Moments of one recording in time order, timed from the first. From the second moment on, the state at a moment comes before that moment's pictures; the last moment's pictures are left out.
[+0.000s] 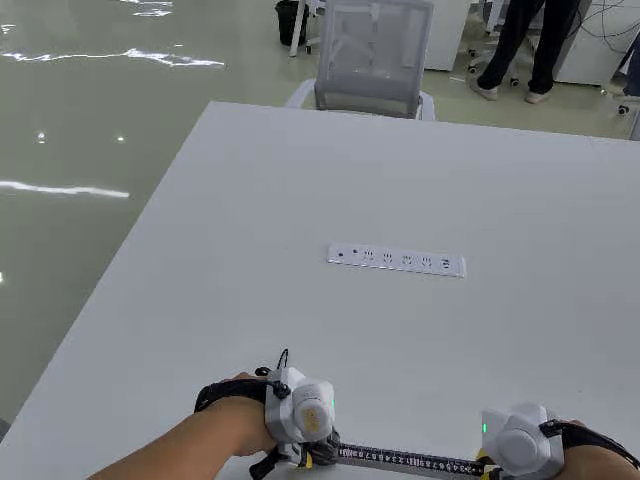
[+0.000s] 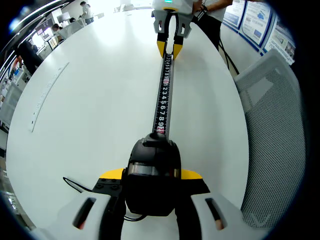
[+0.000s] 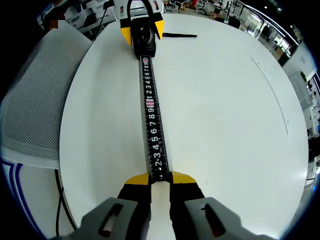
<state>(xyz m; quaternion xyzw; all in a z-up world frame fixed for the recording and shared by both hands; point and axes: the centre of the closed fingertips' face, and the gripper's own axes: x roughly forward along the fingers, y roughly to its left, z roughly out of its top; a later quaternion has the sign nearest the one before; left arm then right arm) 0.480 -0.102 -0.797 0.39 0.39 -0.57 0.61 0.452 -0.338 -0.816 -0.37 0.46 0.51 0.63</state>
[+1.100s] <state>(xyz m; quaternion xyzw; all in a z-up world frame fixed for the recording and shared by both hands) 0.480 -0.103 -0.798 0.39 0.39 -0.57 0.61 0.452 -0.352 -0.817 -0.37 0.46 0.50 0.63</state>
